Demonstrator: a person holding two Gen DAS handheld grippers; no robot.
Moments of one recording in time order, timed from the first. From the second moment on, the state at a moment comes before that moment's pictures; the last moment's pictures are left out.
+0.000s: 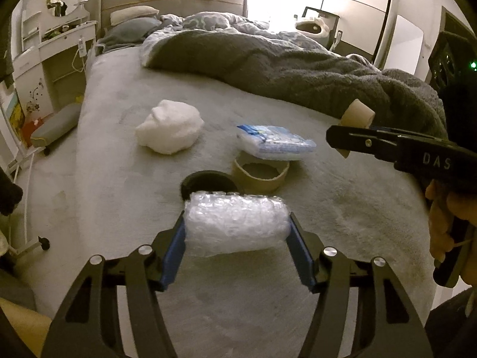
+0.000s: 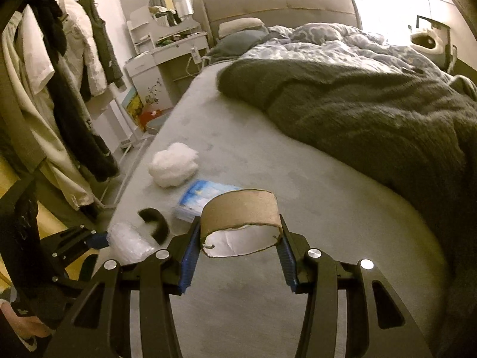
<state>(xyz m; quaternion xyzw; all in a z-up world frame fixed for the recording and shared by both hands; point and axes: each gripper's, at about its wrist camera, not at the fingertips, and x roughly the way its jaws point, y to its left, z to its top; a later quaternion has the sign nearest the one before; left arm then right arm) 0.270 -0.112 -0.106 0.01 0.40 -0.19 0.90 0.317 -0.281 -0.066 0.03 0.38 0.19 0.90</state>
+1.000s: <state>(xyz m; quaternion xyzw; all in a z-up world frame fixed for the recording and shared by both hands) 0.240 0.055 -0.127 -0.01 0.45 -0.07 0.89 0.310 -0.083 -0.053 -0.04 0.39 0.31 0.87</state>
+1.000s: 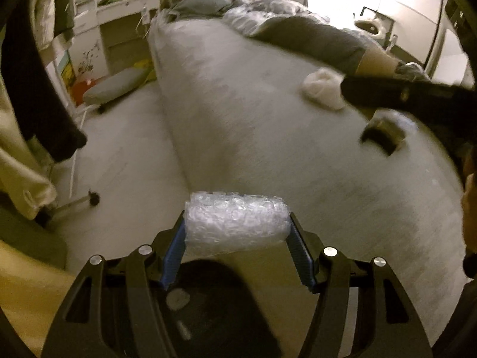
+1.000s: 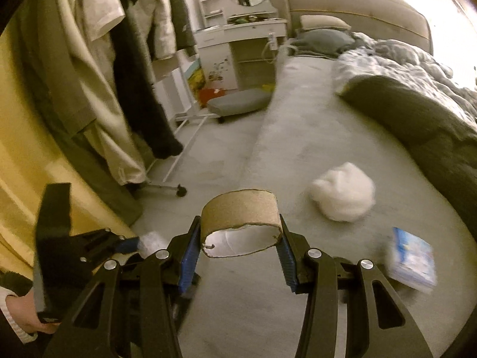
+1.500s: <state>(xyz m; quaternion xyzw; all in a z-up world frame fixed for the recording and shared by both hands) 0.214 0.134 -0.194 -0.08 0.59 -0.03 0.81 0.298 0.004 -0.079 -0.08 0.42 0.35 0.83</state>
